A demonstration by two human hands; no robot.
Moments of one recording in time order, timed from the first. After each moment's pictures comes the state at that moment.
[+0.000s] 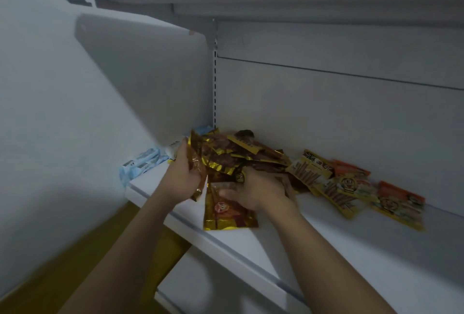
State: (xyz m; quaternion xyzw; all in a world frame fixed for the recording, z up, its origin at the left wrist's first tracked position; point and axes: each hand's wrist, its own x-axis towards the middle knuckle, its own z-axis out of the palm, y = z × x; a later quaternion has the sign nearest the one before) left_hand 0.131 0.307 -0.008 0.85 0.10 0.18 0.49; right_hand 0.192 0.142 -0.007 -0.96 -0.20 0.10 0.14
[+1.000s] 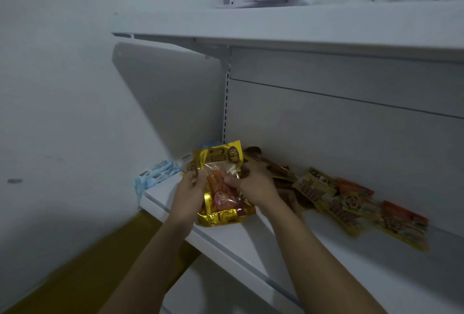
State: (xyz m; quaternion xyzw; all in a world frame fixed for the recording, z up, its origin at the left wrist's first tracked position) left_hand 0.115 0.298 -0.019 0.67 0.19 0.21 0.69; right_hand 0.198 0.170 0.005 -0.87 -0.20 0.03 0.46
